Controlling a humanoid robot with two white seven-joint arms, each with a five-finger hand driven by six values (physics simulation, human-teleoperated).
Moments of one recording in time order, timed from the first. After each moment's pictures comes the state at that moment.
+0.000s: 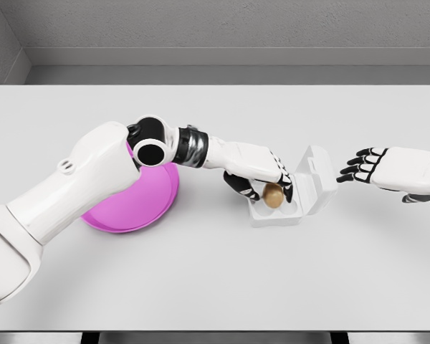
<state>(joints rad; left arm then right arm) -0.96 0.22 -1.05 -1.16 -0.29 -0.61 -0.61 -0.31 -1.09 0.34 -1.74 0.46 -0.61 0.61</state>
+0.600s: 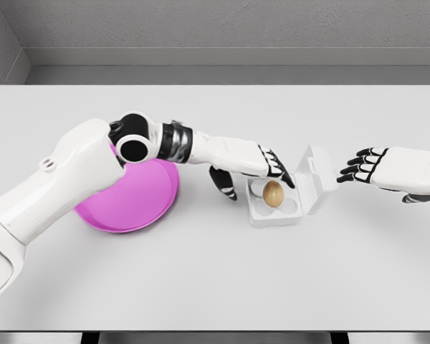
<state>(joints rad) -0.96 0.28 -1.04 -1.20 -0.25 -0.61 -0.61 -0.31 -1.09 0.34 -1.74 0.46 -0.61 0.61</state>
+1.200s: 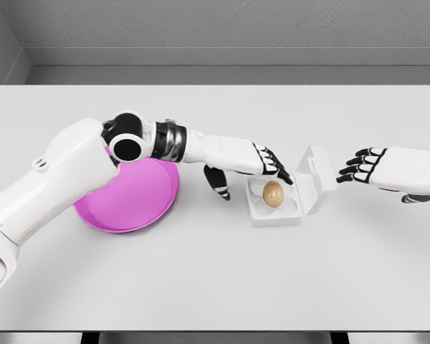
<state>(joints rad) -0.95 0.31 -1.04 -1.21 -0.23 -0.61 -0.61 -0.31 -1.09 0.34 -1.74 0.46 -0.61 0.61</state>
